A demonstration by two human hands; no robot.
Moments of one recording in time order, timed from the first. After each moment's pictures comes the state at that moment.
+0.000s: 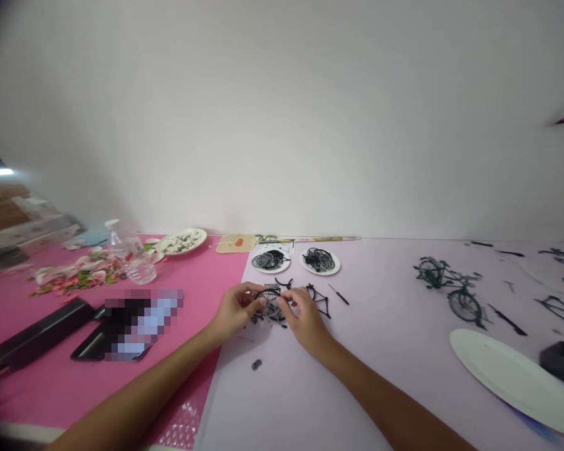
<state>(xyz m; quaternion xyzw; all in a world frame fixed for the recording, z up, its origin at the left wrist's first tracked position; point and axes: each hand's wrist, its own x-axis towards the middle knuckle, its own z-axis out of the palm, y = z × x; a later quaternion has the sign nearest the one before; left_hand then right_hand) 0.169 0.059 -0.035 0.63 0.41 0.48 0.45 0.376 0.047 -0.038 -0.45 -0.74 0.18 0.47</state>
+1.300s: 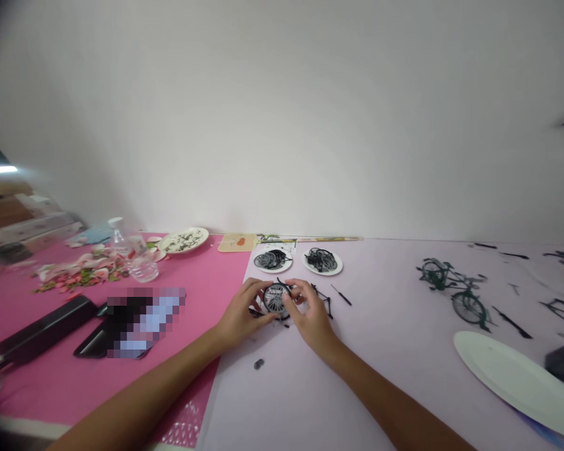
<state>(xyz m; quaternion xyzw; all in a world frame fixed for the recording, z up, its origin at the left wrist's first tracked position) 0.172 0.051 -0.031 0.77 0.38 0.44 0.26 0.377 0.044 -0.031 -0.48 -0.67 0.25 0.51</state>
